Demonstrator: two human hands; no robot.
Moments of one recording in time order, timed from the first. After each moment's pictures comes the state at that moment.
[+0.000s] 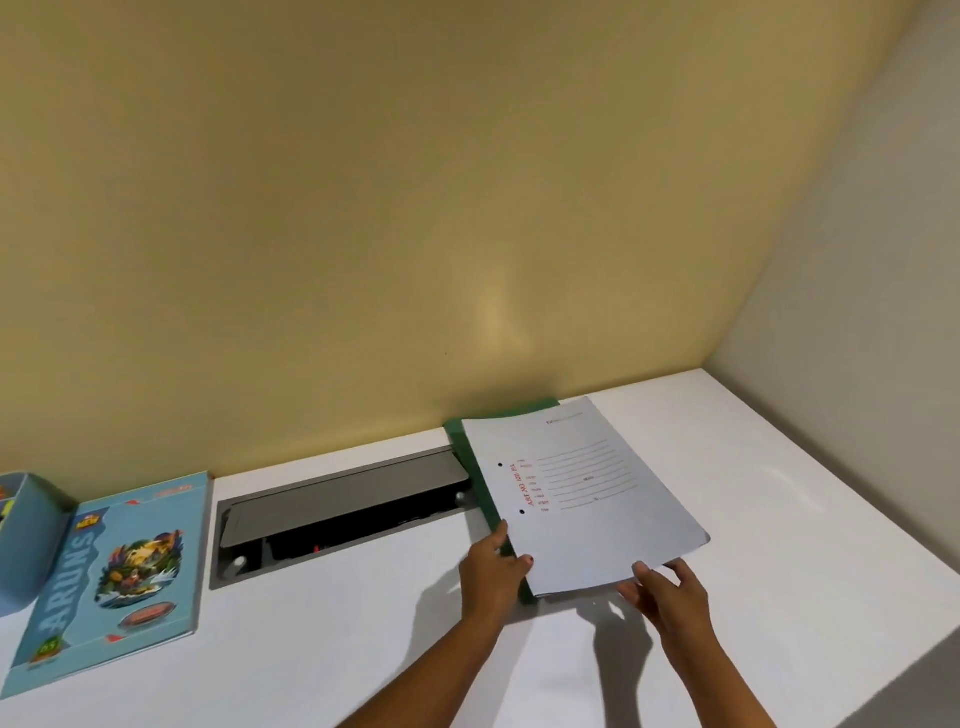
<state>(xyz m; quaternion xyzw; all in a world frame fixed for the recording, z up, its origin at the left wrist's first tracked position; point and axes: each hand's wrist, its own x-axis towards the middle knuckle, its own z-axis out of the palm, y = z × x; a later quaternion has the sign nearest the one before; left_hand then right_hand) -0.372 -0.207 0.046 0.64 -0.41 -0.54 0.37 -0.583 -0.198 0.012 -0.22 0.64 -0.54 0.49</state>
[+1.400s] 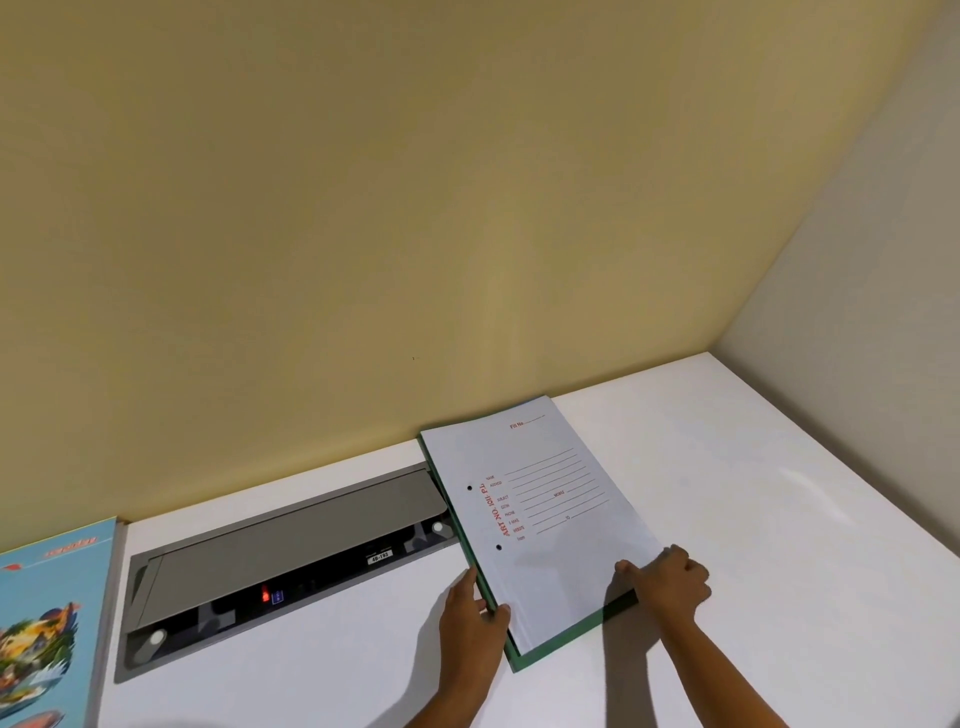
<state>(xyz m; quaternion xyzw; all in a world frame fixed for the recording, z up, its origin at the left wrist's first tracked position) -0.381 -0.266 -0.039 0.68 -0.40 -0.53 0.31 -0.610 -0.318 -0.055 -0.34 0.90 -0.16 0.21</state>
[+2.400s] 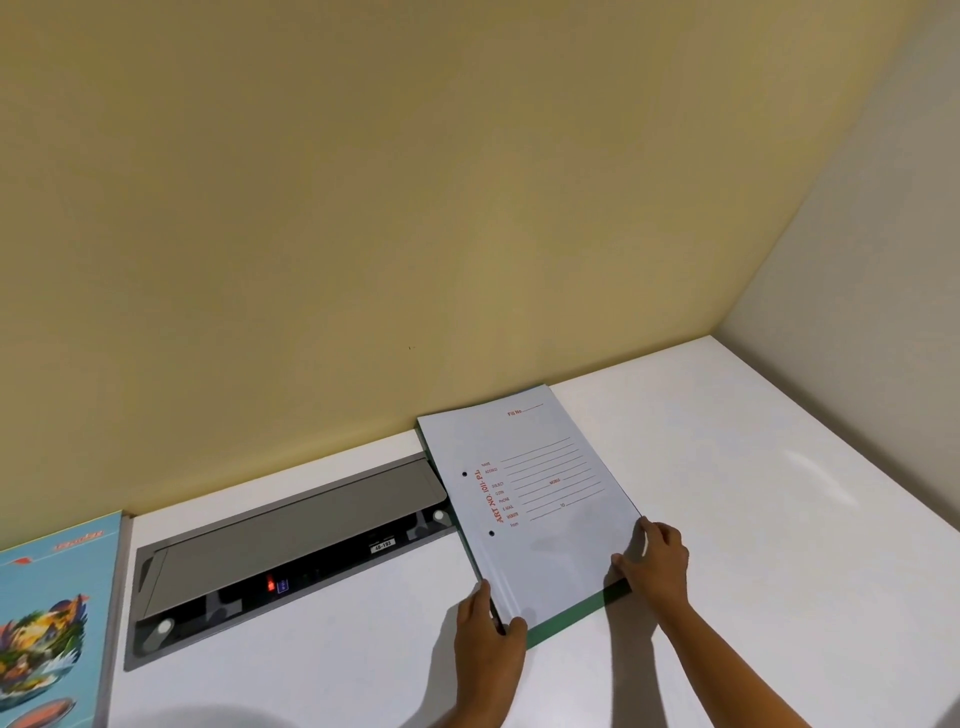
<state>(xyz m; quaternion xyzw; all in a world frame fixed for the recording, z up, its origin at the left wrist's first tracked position) -0.394 -0.240 -0.052 0.69 -0.39 -0.53 0.29 -0.614 -0.317 -0.070 -0.46 0.83 -0.20 0.24</state>
